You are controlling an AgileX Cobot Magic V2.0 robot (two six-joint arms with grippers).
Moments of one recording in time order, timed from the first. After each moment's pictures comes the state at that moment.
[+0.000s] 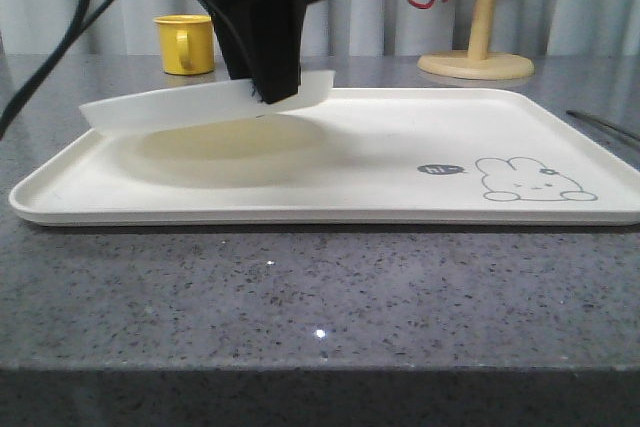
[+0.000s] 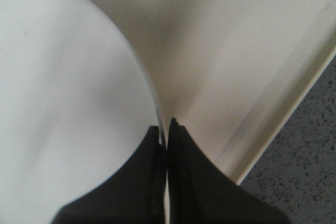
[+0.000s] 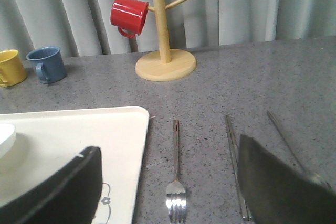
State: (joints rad) left arm -0.78 1.77 -1.63 0.05 1.19 0.27; right arm -0.05 0.34 -0.54 0.17 0.44 0.01
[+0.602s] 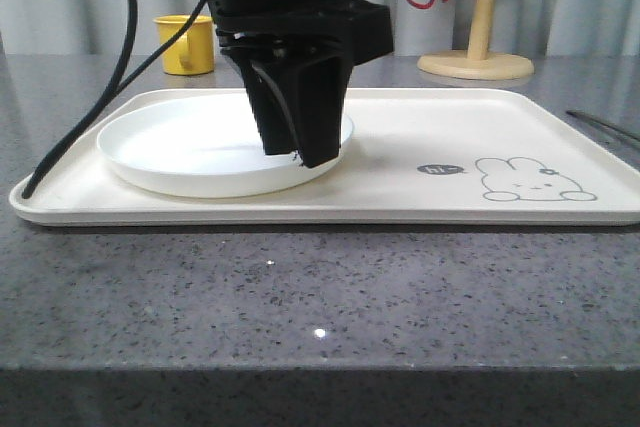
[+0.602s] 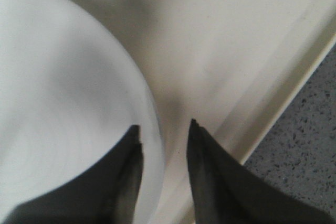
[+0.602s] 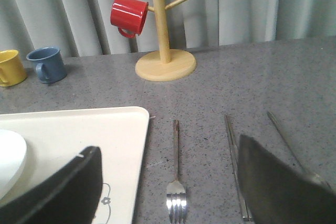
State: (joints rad) left arm -0.78 1.85 -1.64 -0.06 1.20 0.26; right arm -0.05 0.34 -0.54 0.17 0.44 0.01
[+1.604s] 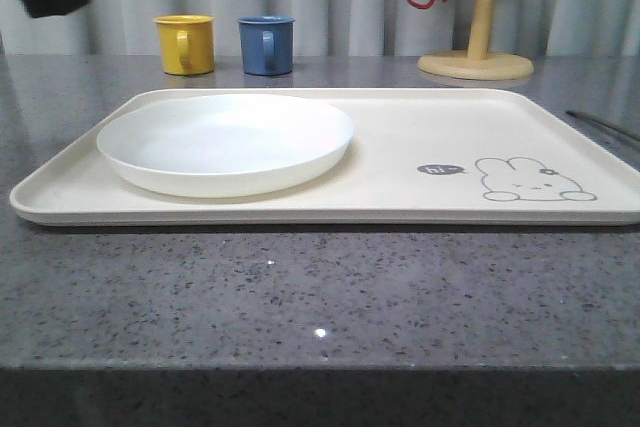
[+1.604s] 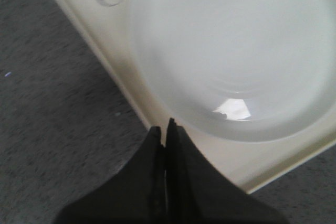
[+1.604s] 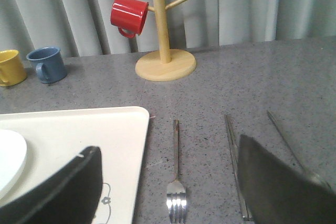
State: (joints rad) left arm -0.39 1.49 -1.44 -0.02 1.17 0.17; right arm -0.05 0.34 -0.54 0.17 0.44 0.01
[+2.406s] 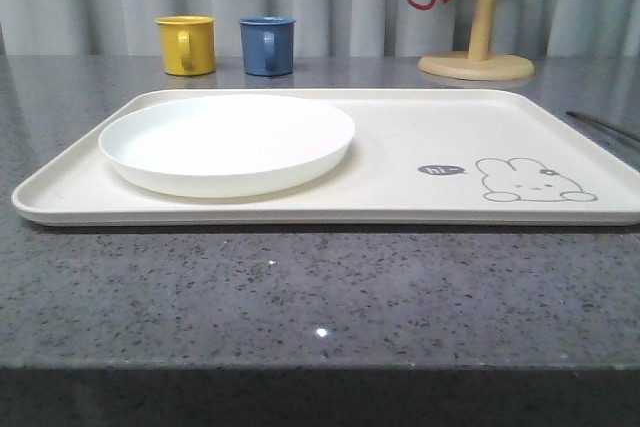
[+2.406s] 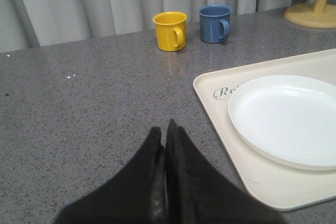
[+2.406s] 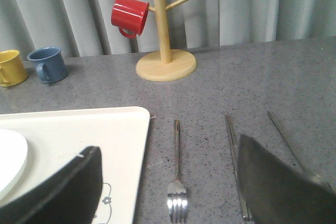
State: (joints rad) left arm -0.19 0.31 -0.49 -0.03 0.44 0.15; right arm -0.05 0.34 -0.54 0.17 0.44 0.01
